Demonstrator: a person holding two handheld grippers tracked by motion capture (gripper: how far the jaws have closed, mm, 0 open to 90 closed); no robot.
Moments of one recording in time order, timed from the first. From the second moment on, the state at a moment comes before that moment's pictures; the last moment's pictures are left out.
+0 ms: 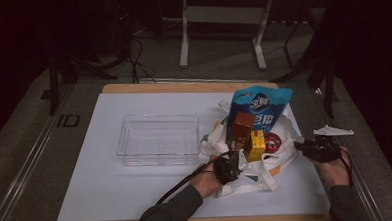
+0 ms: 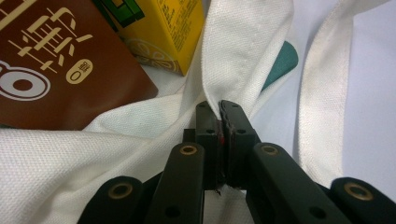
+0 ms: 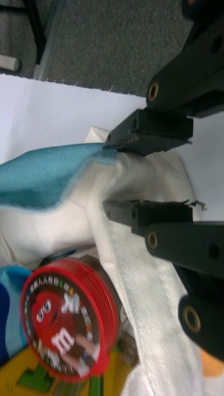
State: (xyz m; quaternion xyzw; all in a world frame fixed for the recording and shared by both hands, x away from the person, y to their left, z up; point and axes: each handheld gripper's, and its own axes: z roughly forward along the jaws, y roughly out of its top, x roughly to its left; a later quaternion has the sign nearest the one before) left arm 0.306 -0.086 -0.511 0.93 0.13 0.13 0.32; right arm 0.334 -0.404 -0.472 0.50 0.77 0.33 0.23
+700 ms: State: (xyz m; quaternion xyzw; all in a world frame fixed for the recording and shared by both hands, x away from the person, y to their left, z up) left arm 0.307 -0.083 -0.510 0.93 0.13 0.12 0.33; right arm 0.268 -0.353 -0.464 0.40 0.79 0.42 0.21
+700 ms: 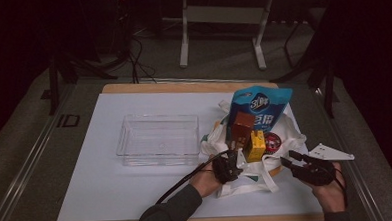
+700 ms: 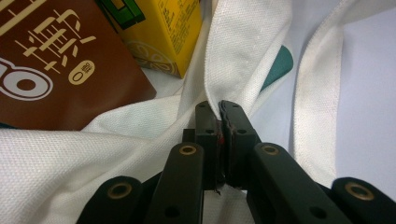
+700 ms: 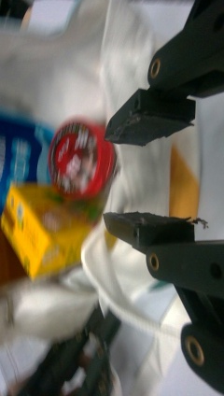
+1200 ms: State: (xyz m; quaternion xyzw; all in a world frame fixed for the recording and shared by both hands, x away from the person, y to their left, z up) left arm 0.308 -0.082 -0.512 0.92 0.14 0.12 0.33; right arm 0.276 -0.342 -0.478 0.40 0.79 0.39 0.24
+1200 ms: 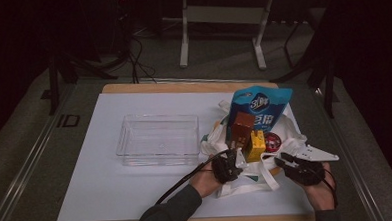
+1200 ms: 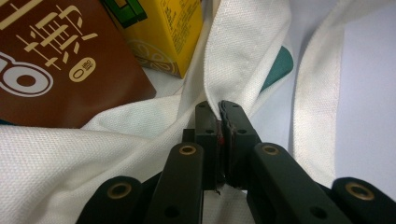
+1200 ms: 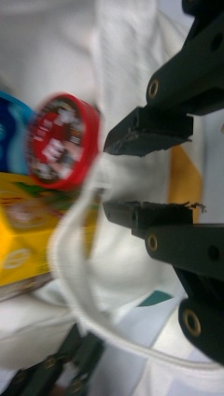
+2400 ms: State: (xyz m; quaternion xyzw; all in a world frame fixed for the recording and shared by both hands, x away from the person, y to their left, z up) left arm 0.307 -0.084 -0.512 0.92 0.14 0.12 0.33; right arm 0.275 -0.327 -0.485 0.35 0.84 0.34 0.24
